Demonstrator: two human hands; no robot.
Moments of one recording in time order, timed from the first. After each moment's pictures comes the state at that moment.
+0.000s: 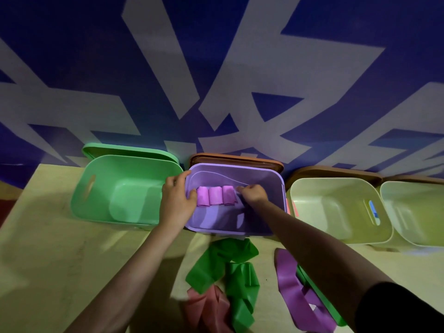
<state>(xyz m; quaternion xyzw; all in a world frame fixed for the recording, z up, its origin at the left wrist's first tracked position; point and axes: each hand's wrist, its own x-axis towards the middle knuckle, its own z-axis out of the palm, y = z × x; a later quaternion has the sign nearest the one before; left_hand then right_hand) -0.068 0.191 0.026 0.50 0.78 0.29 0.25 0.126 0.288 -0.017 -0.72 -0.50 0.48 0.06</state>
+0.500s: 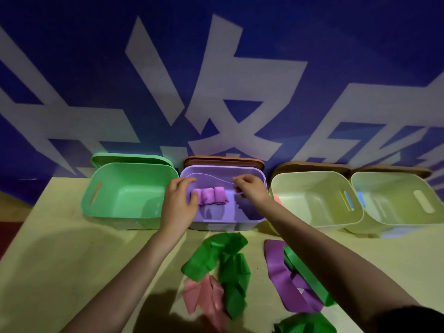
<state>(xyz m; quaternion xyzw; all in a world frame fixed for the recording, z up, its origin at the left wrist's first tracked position) -0.035 0.147 0.074 0.57 0.72 0.35 0.20 0.149 0.242 0.057 -0.62 -0.52 0.53 0.26</state>
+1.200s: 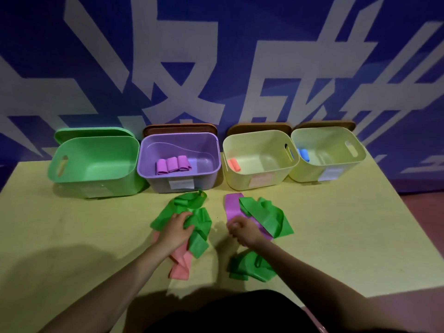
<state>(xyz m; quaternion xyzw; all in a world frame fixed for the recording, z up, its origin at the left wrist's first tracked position) 0.064 0.017 -0.015 0.59 0.71 0.12 0.37 0.293 0.030 -0.016 -0.62 -0.56 0.53 0.15</state>
